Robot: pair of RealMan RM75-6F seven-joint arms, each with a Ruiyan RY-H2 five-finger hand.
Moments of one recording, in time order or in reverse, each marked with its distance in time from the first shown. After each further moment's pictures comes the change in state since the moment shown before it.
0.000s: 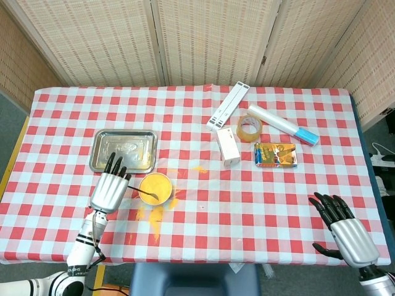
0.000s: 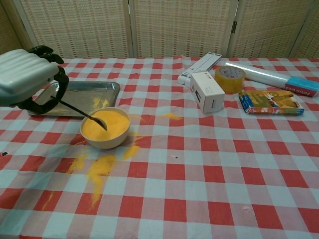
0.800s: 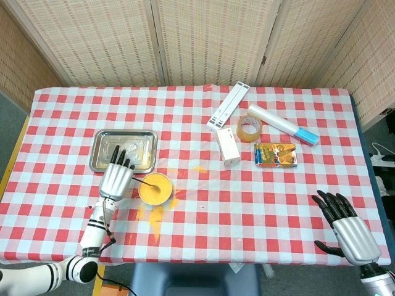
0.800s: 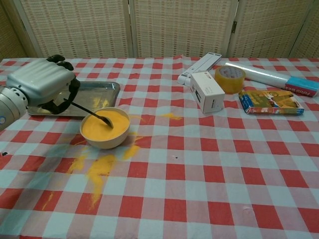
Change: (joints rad) left arm -0.080 -0.133 -0.083 0.253 -0.103 -0.109 -0.037; right arm 0.002 -0.008 0.016 0.005 0.036 -0.012 -0.015
